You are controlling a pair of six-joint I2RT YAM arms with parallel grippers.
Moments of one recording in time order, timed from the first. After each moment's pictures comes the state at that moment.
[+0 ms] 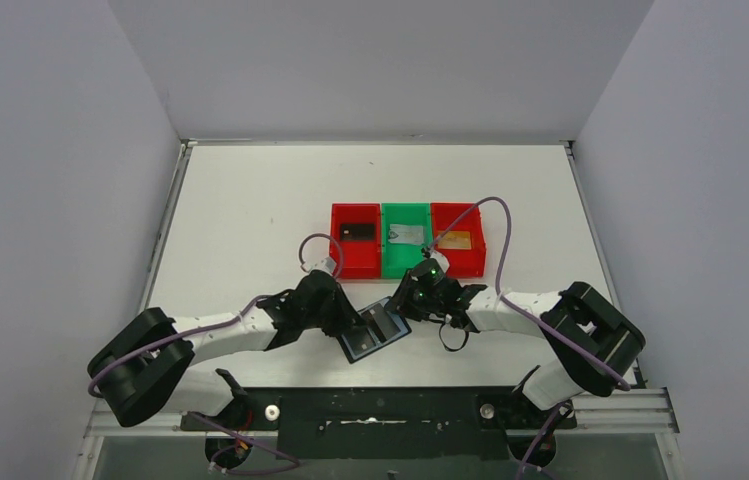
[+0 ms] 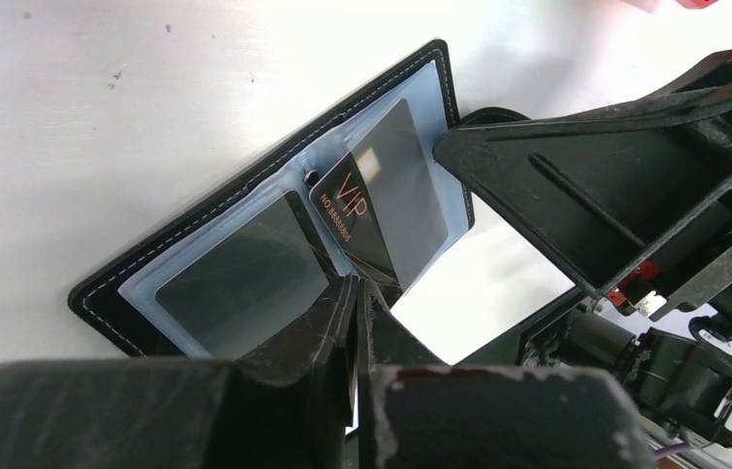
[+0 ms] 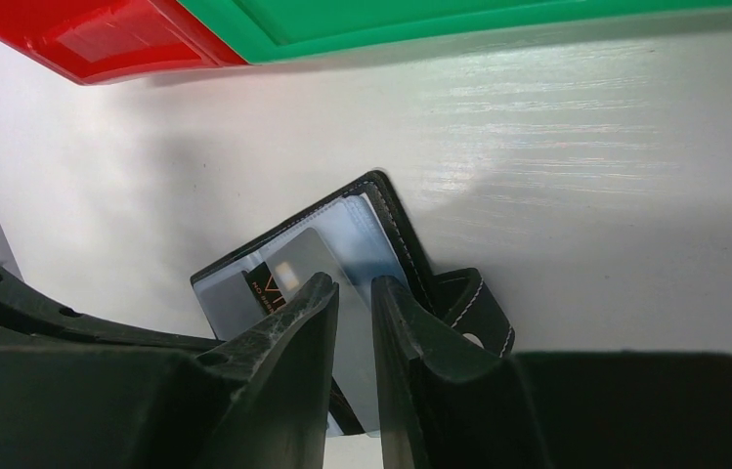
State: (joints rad) left arm -0.84 1.33 0.48 0.08 0.07 -1.15; right arm 0.78 1.50 0.58 0.10 -0.02 1.03
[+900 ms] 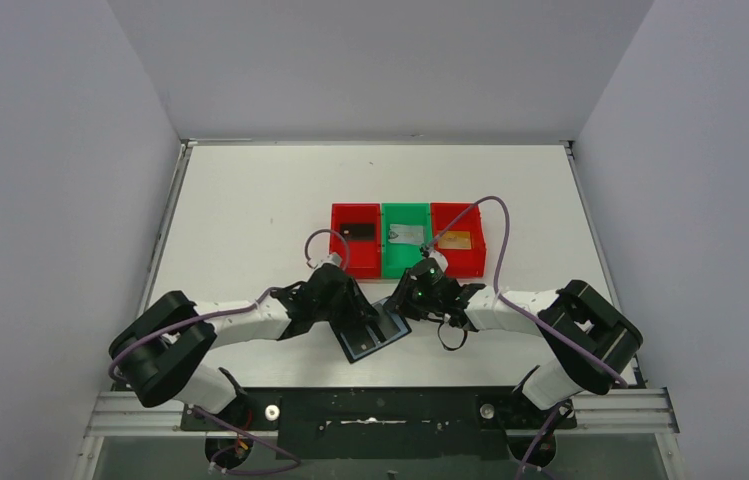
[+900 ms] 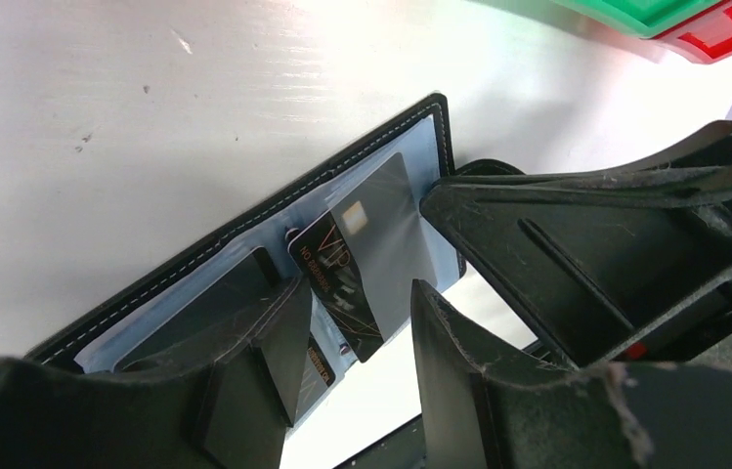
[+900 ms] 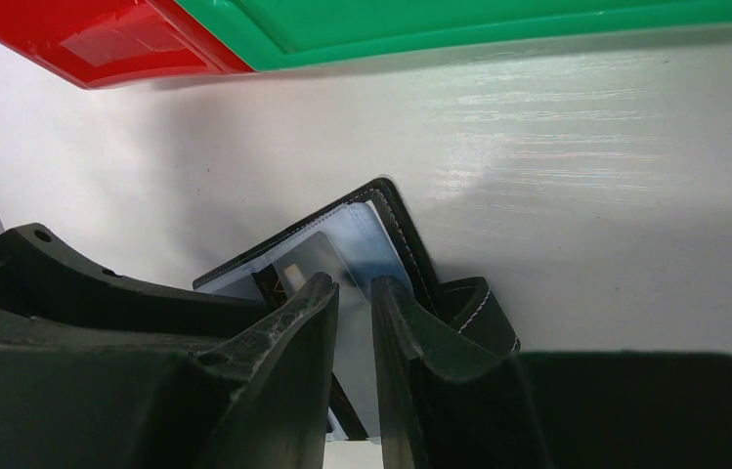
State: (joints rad) left arm -0.84 1.45 0.55 0.09 0.05 -1.20; right arm 0.78 1.51 0.59 0.10 -0.03 1.03
